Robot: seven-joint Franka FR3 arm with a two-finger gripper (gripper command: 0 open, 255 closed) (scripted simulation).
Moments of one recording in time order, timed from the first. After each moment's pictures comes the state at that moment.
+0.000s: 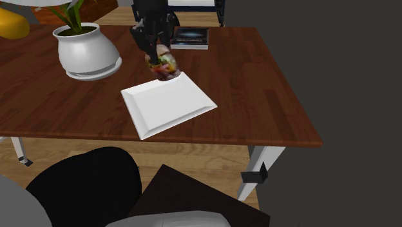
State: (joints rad) arm 0.52 -0.43 0.03 -1.90 0.03 1.47 -0.98
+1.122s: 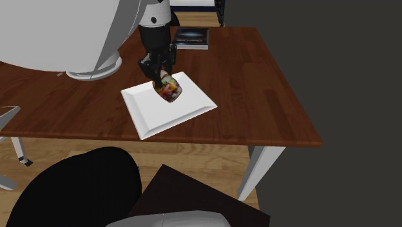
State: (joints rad) arm 0.52 -0.48 0.03 -2.15 0.03 1.68 -0.97
